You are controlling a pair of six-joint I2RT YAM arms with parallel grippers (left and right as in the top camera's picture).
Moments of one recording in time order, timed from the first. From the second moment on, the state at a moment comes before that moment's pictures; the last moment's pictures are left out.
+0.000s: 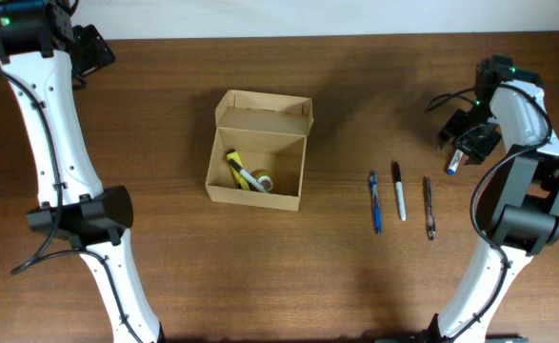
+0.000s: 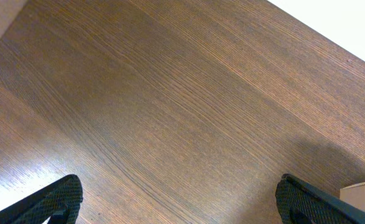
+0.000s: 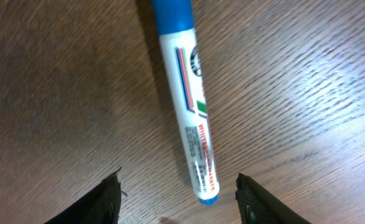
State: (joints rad) left arm 0.16 2.38 2.95 -1.69 -0.27 -0.40; right arm -0.28 2.26 1.85 -1.17 0.02 0.46
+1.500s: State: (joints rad) left arm 0.16 2.38 2.95 -1.69 -0.27 -0.40; right arm -0.32 2.33 1.85 -1.12 -0.01 0.33
